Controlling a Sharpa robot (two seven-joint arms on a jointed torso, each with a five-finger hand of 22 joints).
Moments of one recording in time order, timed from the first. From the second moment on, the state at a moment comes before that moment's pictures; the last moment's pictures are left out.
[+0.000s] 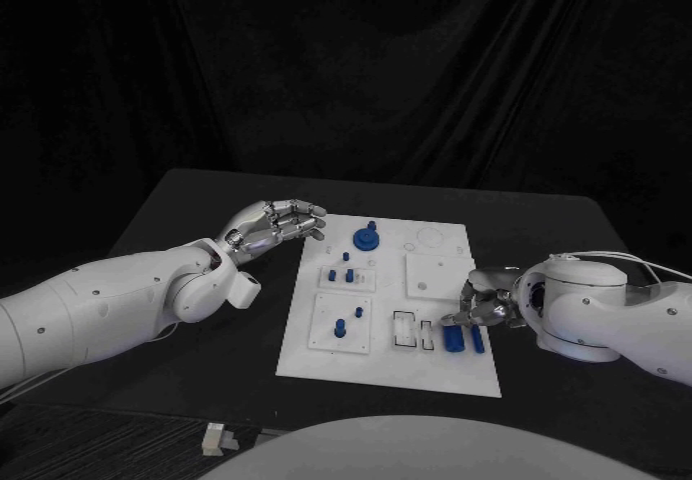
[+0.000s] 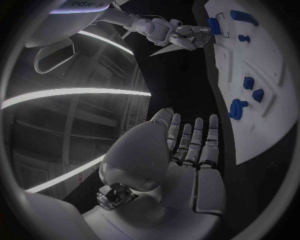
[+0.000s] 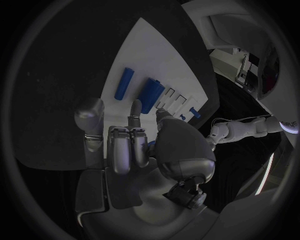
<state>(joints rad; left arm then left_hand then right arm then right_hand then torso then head) 1.12 -0.79 -0.22 1.28 -0.29 0.08 0.65 1.50 0.19 -0.03 0.10 0.47 0.53 0.10 0.43 0.24 0.09 0.17 0.80 0.27 0.33 0.17 0.47 0.44 0.15 0.47 0.26 0.06 1.01 1.19 -1.04 -0.25 1.81 -1.36 0.04 -0.57 0.98 0.02 0.01 0.27 0.15 0.95 0.02 0.50 0.84 1.47 -0.05 1.57 1.31 1.47 -0.12 1.57 1.31 0.12 1.47 0.00 0.80 1.31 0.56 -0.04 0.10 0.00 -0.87</state>
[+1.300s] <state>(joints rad) 1.12 -0.79 -0.22 1.28 -0.29 0.10 0.62 1.50 0.19 -0.02 0.10 0.48 0.53 0.11 0.43 0.24 0.10 0.18 0.80 0.27 0.34 0.18 0.47 0.44 0.15 0.47 0.26 0.06 1.01 1.13 -0.98 -0.24 1.76 -1.35 0.04 -0.58 1.12 -0.05 0.07 0.24 0.74 0.97 0.03 0.37 0.85 1.47 -0.04 1.57 1.31 1.47 -0.11 1.55 1.31 0.12 1.47 0.00 0.70 1.31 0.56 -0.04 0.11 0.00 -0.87</state>
